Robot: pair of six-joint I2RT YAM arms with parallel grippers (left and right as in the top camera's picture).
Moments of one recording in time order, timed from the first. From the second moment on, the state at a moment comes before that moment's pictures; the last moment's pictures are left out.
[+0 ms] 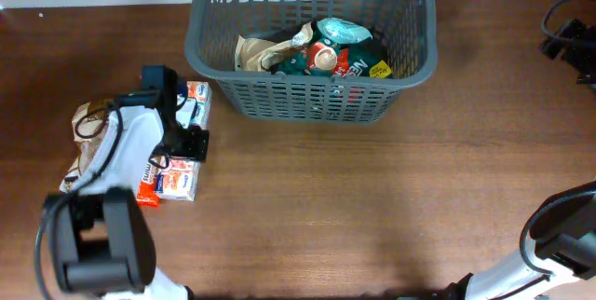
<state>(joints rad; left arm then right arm) 0.05 1.78 1.22 -0.93 -0.06 0.15 -0.54 1.92 2.00 -1.15 -0.28 0.16</state>
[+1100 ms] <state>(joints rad) 0.10 1.84 2.44 -1.32 0.01 0.29 -0.54 1.92 2.00 -1.15 -0.28 0.16</state>
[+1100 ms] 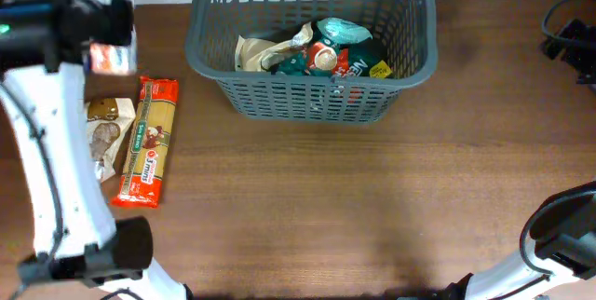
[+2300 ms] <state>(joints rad) -0.32 2.31 2.57 -1.11 0.22 0.90 -0.54 1.92 2.00 -1.15 -0.28 0.16</state>
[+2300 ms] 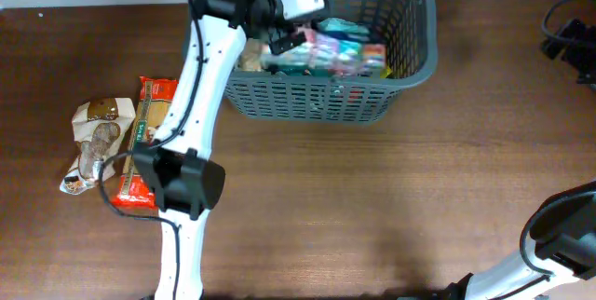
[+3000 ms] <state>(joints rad) 0.14 1.92 2.41 -1.63 -0.06 0.44 -0.54 1.92 2.00 -1.15 -0.28 0.16</state>
